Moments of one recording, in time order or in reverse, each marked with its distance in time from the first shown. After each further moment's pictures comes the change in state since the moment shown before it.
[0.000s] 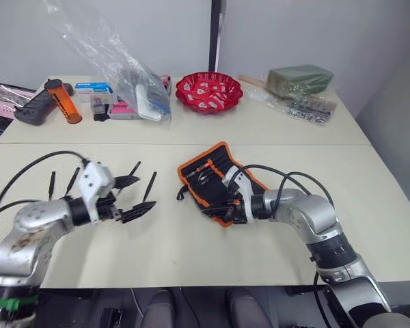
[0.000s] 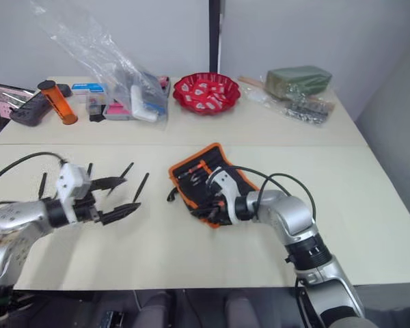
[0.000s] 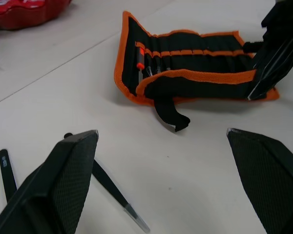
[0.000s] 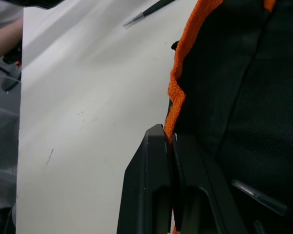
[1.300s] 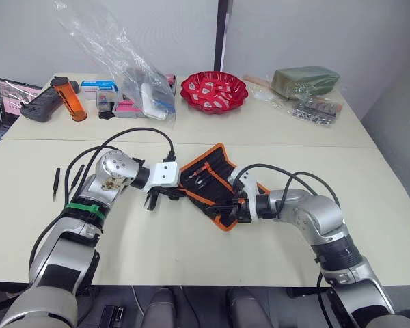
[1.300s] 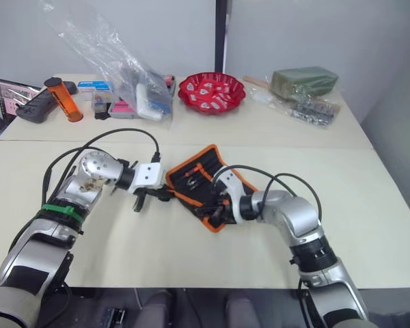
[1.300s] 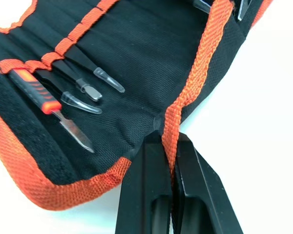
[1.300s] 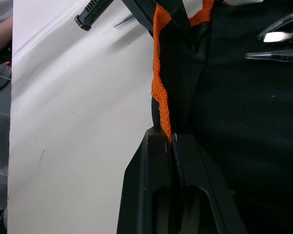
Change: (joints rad) left arm -0.566 -0.194 -0.415 0.743 0.451 -0.555 -0.396; right arm 0.044 -0.008 -0.028 -0.053 -0.001 0.018 -0.033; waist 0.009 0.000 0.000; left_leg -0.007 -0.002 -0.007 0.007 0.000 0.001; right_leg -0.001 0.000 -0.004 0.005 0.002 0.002
